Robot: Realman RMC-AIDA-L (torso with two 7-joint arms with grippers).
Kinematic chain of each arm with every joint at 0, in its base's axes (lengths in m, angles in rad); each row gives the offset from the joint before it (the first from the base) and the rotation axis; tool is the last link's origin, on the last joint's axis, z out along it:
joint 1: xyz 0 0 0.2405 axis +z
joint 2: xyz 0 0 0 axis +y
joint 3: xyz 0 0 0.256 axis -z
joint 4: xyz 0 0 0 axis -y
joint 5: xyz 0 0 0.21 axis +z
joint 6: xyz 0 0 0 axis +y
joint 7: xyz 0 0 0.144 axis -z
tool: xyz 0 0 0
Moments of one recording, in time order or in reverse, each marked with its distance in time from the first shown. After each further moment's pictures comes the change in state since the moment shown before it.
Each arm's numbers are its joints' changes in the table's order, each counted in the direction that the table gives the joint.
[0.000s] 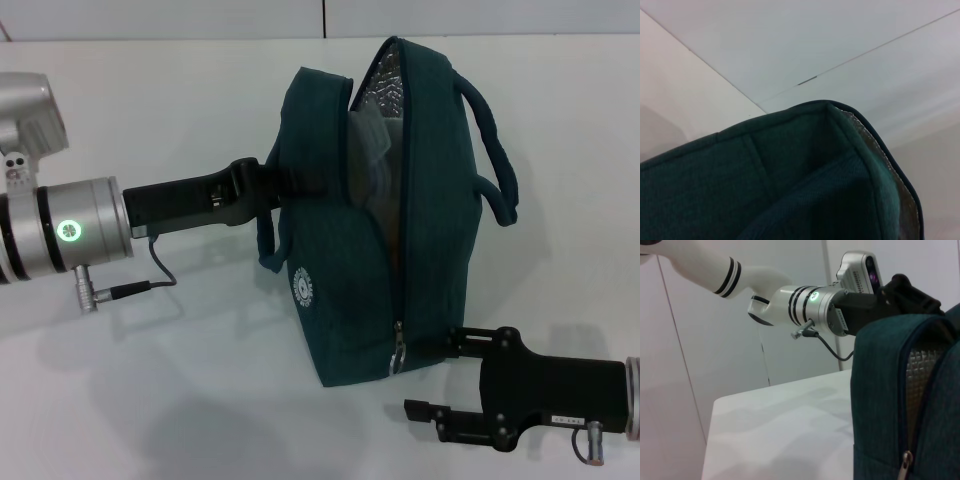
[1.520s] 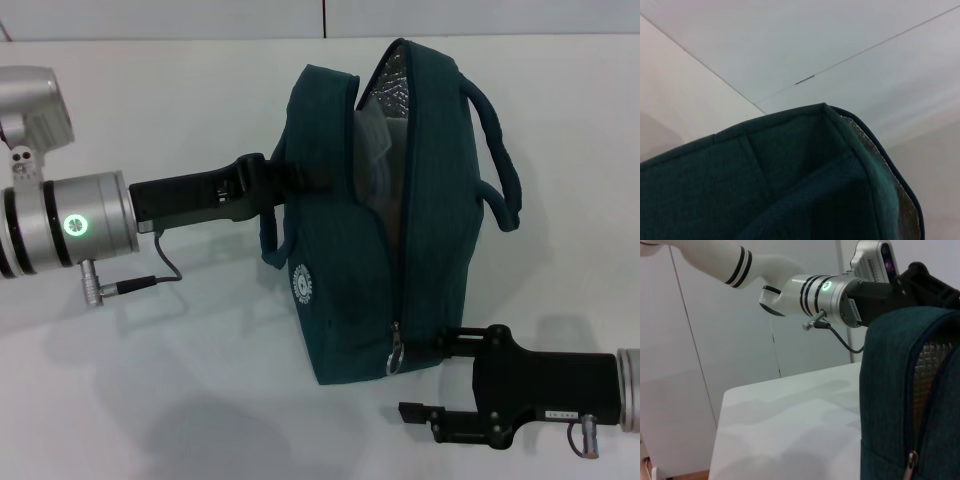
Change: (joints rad) left arm -0.013 -0.003 0.000 0.000 0.002 -0.005 0.000; right arm 0.036 0.010 -0.053 0.004 -0.095 -0.012 -0.039
